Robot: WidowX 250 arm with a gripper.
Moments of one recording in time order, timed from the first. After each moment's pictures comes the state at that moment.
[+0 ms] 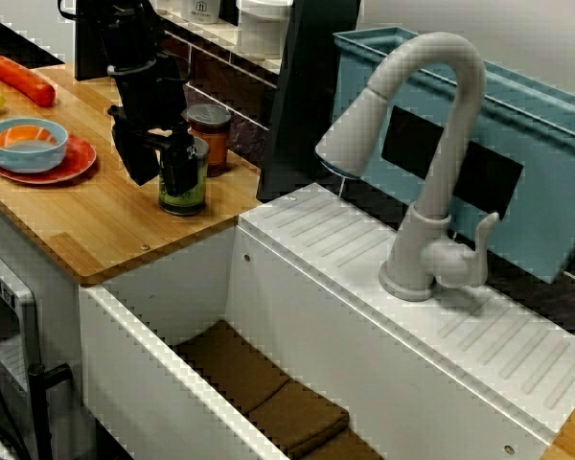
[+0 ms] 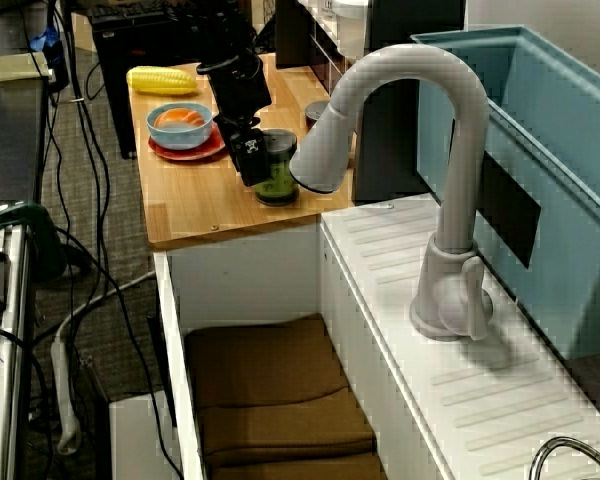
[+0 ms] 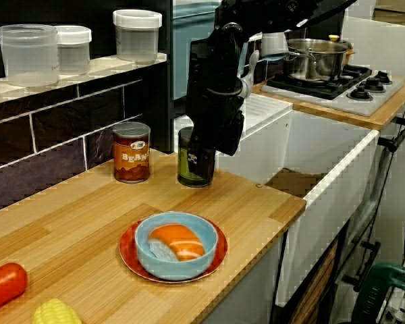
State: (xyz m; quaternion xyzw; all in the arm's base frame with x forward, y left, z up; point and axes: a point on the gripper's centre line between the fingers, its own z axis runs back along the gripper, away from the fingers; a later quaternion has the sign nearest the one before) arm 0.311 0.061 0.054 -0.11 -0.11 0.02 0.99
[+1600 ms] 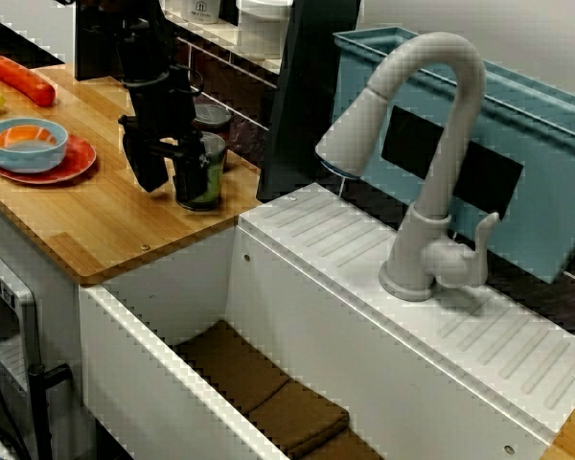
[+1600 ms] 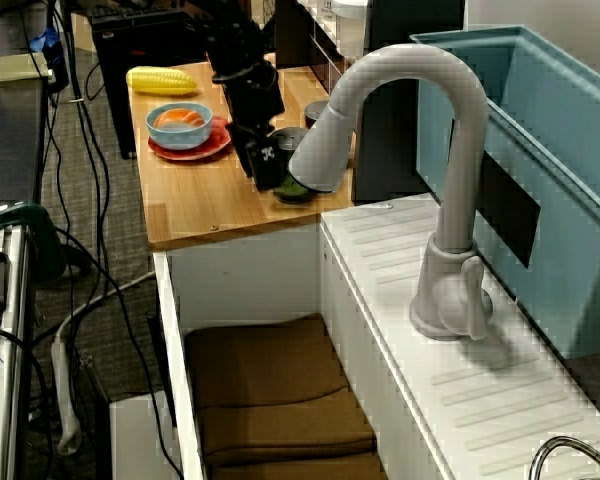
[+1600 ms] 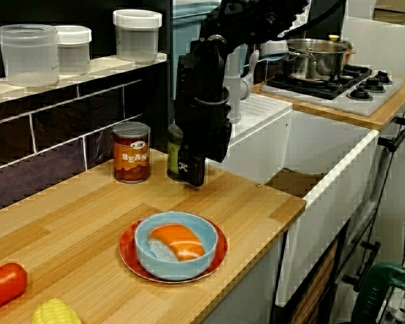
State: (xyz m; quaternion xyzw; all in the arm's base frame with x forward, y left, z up) arm 0.323 0.067 0.044 -0.10 -0.11 0.05 0.99
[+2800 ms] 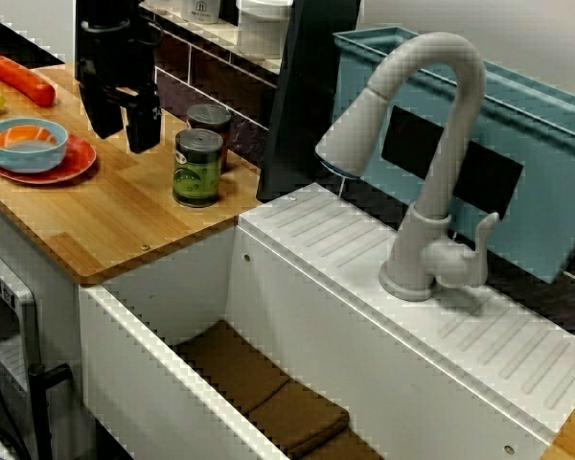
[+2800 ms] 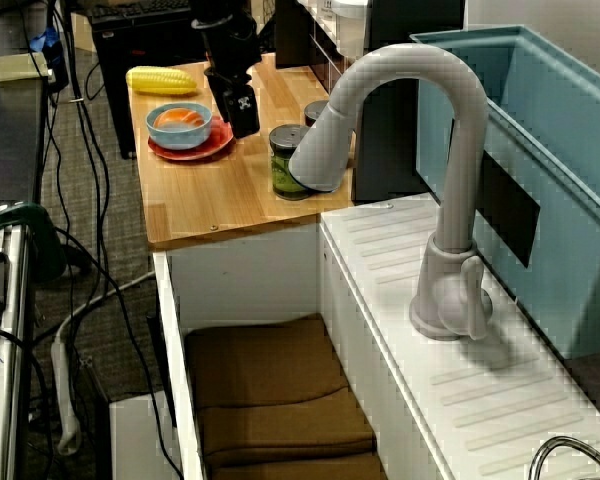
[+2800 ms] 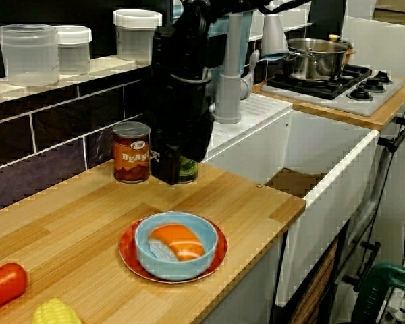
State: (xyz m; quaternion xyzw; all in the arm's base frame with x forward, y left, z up) arm 0.313 0.126 0.072 -0.04 -0.09 0.04 0.99
